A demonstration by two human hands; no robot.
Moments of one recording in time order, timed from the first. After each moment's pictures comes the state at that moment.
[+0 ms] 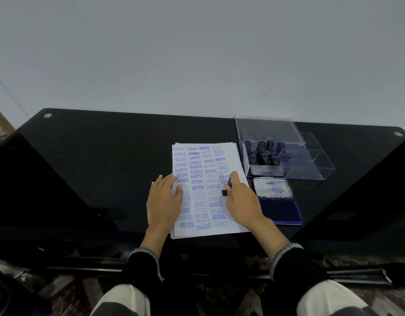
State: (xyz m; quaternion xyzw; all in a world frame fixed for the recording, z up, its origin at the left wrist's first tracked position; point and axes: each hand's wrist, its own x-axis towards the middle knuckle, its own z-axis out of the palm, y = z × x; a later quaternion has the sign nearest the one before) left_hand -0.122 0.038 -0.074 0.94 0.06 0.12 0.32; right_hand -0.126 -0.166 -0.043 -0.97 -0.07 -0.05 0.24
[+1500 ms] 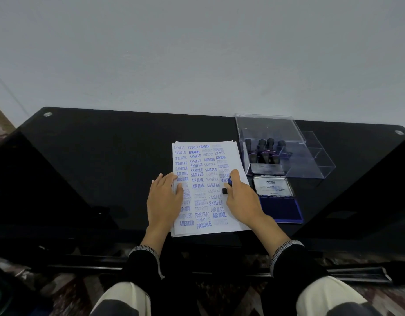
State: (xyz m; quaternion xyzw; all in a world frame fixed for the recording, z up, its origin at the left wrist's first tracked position) left_hand -0.119 0.038 -0.077 0.94 0.06 0.11 0.32; right_hand -0.122 -0.171 -0.051 -0.96 -0.08 -0.04 0.25
